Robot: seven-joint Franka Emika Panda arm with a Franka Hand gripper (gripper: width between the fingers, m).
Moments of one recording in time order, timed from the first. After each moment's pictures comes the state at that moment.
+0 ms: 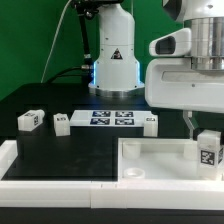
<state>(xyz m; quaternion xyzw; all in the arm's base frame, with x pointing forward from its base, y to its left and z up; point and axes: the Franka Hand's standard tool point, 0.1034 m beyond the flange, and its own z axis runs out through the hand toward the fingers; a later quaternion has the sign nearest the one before) 0.635 0.119 0.081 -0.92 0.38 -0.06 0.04</state>
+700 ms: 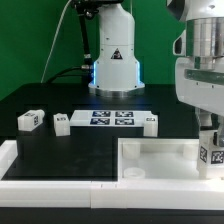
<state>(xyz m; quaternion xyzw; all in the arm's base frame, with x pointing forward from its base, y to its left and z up) 0.633 0.123 0.081 -0.78 0.62 -0.05 0.05</state>
